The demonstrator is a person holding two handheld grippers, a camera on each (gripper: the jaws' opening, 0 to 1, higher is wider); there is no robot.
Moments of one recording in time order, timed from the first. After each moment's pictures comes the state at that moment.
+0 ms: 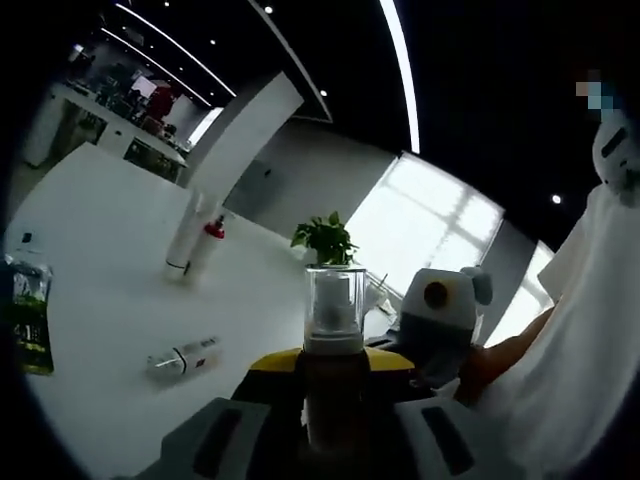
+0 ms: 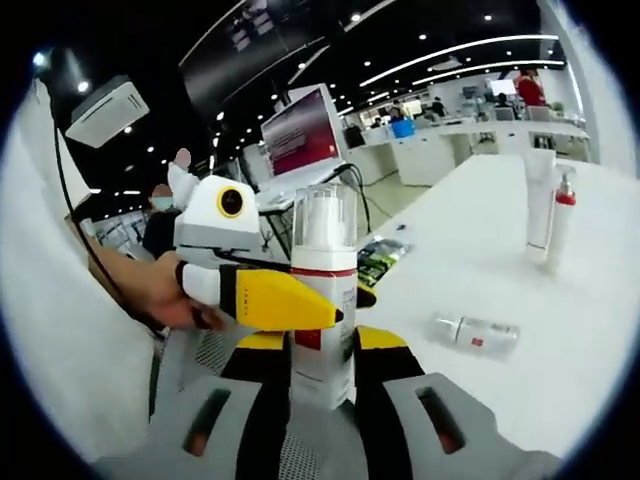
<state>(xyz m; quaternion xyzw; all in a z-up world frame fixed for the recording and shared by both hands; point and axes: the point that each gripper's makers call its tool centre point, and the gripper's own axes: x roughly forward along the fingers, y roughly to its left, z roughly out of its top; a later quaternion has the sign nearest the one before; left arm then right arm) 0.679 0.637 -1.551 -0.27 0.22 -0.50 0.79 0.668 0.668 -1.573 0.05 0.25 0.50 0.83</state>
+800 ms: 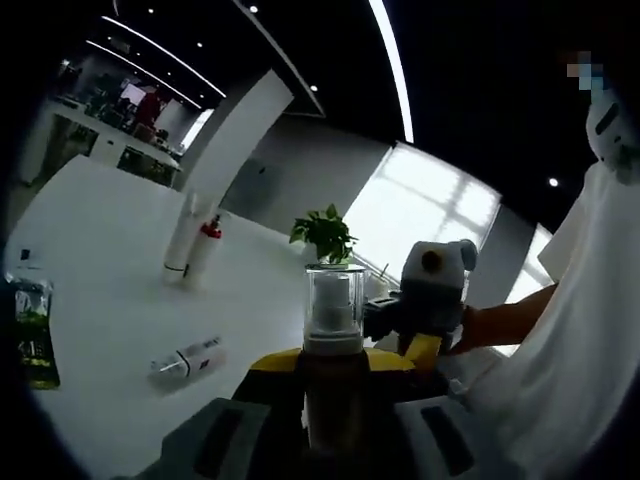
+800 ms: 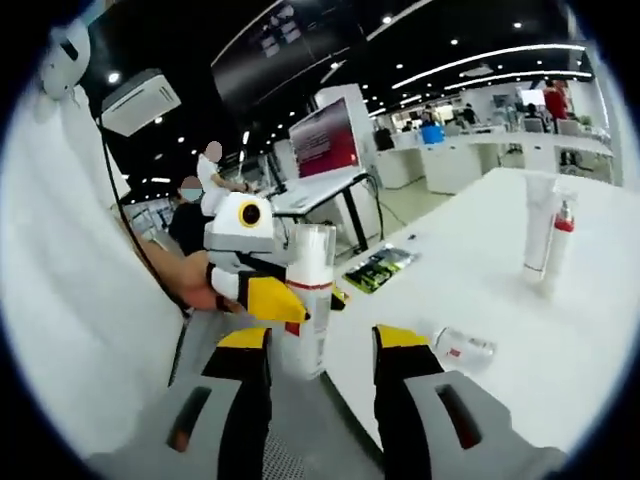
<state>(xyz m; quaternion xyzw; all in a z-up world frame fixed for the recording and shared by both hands) 0.674 0.632 -1.559 -0.22 0.22 -0.51 0.80 0.679 0.618 -1.543 0.05 0.23 0.55 0.80</state>
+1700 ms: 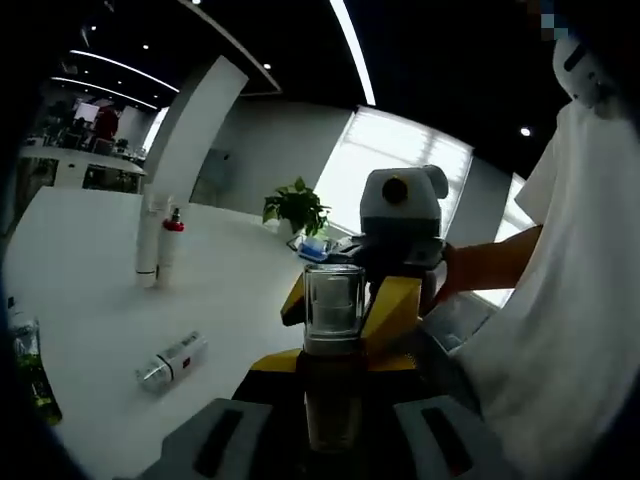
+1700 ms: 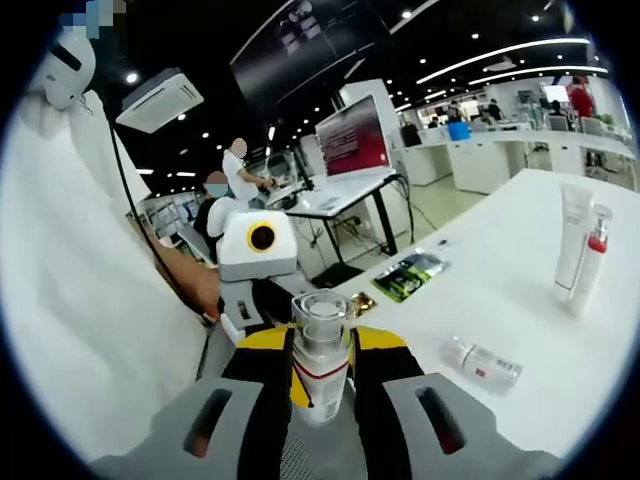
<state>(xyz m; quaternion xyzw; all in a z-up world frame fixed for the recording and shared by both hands) 0.651 0.617 -1.568 -0.14 0.22 -0.57 0.78 0.663 0.651 -1.535 0.04 0.24 0.61 0.75</state>
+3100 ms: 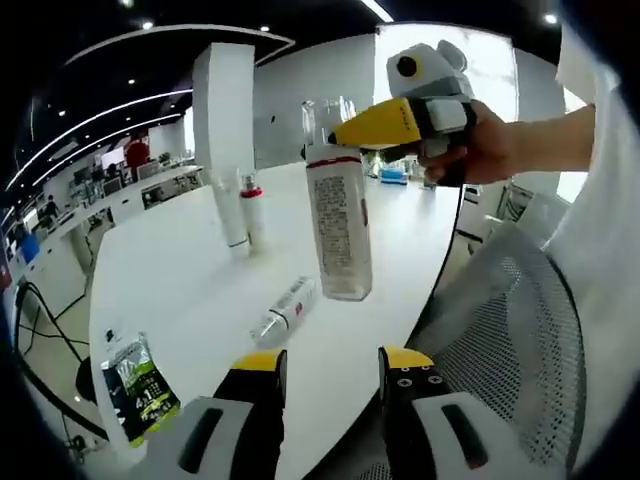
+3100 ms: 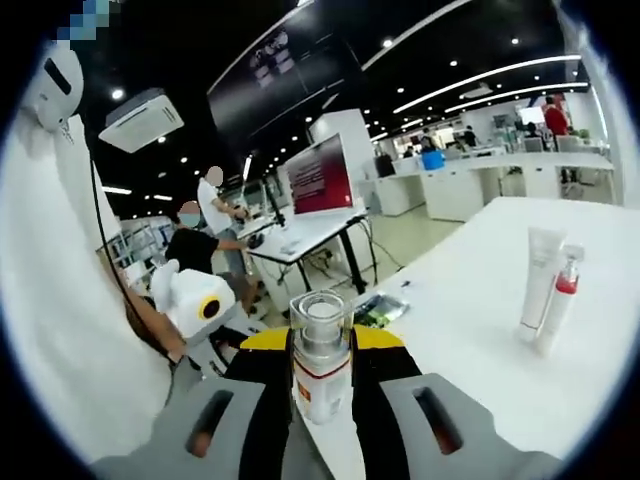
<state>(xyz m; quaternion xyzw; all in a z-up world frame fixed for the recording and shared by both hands) 0.682 0.682 -1.621 0.11 0.28 -0.41 0.86 0.736 0.646 -1.503 0.06 0.18 0.56 0.81</state>
